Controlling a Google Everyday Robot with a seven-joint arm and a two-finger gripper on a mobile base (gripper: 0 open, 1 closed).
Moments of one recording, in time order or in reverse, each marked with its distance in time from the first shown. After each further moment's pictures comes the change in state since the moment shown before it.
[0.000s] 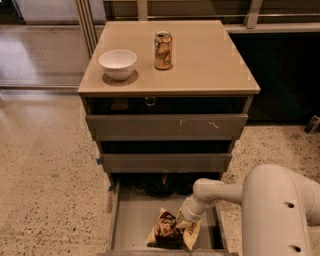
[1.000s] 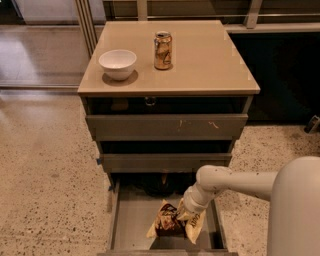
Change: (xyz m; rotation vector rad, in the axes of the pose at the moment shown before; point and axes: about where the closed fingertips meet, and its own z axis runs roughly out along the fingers) arm -0.049 0.025 -0.098 0.031 0.022 -0.034
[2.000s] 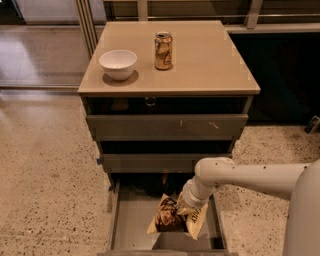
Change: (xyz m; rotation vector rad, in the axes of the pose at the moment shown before) arm -0.032 0.011 -0.057 0.046 0.053 -0.046
